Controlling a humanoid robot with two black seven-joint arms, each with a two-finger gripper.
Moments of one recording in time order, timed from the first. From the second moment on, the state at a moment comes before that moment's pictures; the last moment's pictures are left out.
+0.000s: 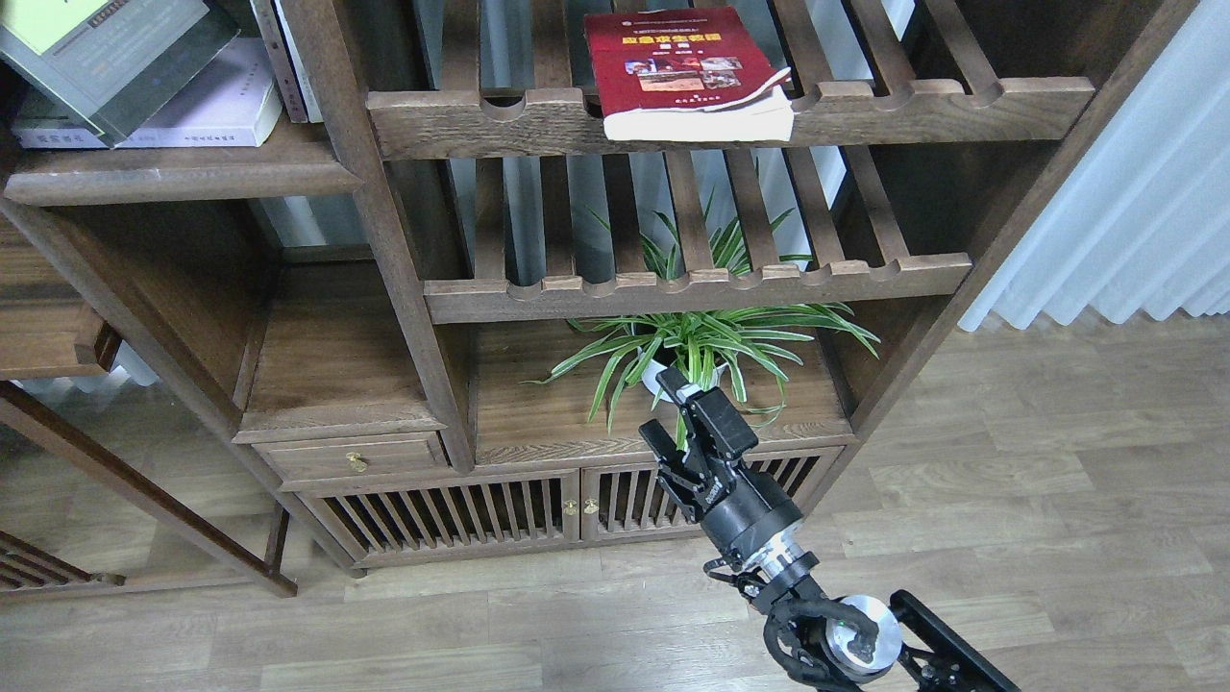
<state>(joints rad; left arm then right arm) -0.61 0.46 -1.56 -1.00 0.24 -0.49 0.13 -0.01 0.01 1.00 1.24 0.33 0.42 -0.11</state>
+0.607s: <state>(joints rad) -0.65 0.40 -1.54 -0.96 0.28 -0.49 0.09 -0.02 0.01 1.00 1.24 0.33 0.42 -0.11</state>
